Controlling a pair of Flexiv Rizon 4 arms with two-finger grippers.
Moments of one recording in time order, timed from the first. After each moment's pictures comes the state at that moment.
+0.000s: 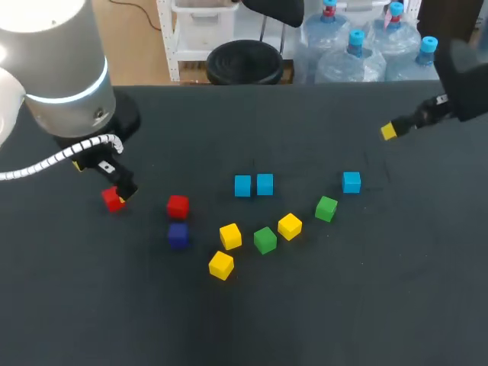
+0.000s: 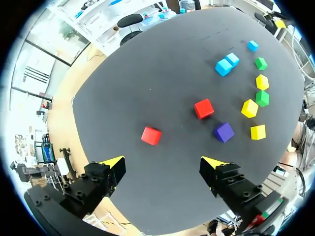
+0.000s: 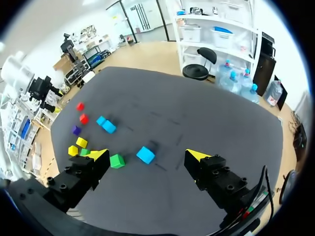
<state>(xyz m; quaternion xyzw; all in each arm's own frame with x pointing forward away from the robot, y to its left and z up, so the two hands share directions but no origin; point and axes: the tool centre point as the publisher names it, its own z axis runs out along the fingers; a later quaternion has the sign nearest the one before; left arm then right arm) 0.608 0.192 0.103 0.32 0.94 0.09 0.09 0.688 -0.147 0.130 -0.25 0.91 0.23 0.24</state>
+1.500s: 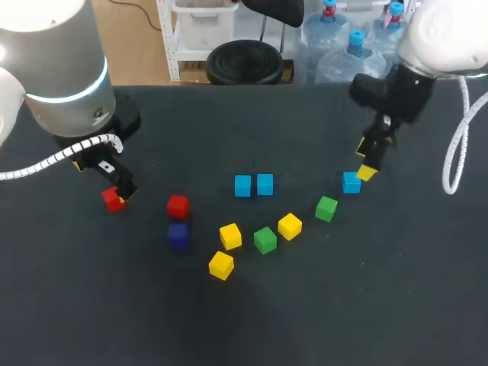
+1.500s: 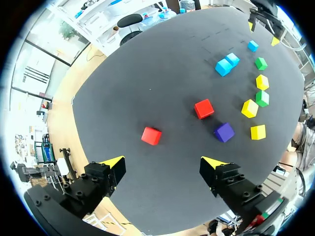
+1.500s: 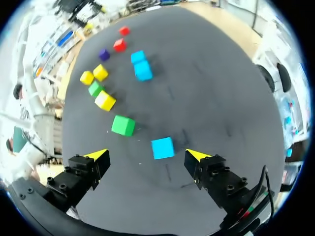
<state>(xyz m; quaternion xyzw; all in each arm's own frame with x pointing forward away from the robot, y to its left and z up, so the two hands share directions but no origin) 0.608 0.192 0.103 0.32 0.94 0.09 0.09 0.677 -0.102 0.050 -0.60 0.78 0.20 0.01</state>
